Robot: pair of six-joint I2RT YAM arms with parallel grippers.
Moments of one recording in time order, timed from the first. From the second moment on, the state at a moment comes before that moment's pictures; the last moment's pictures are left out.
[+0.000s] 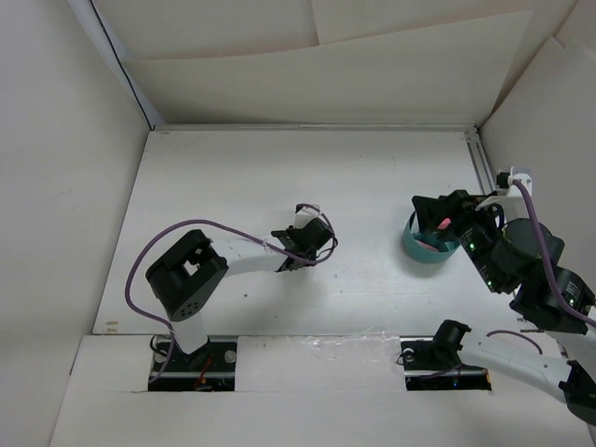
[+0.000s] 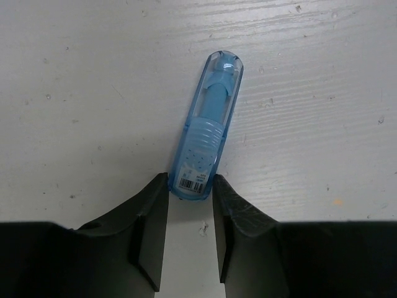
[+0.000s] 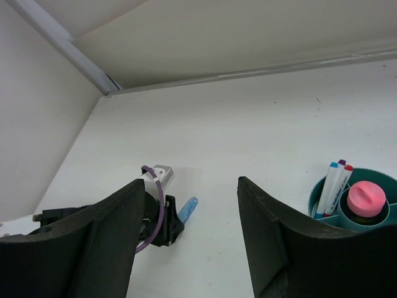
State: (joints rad) left arm -0.93 1.73 0.97 -0.28 -0.44 -0.68; right arm 0.92 0.67 1.23 -0.62 0.65 0.41
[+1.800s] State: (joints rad) left arm -1.04 2.32 2.33 -0.87 0.26 -0.45; right arm 0.92 0.60 1.27 -0.78 0.85 0.50
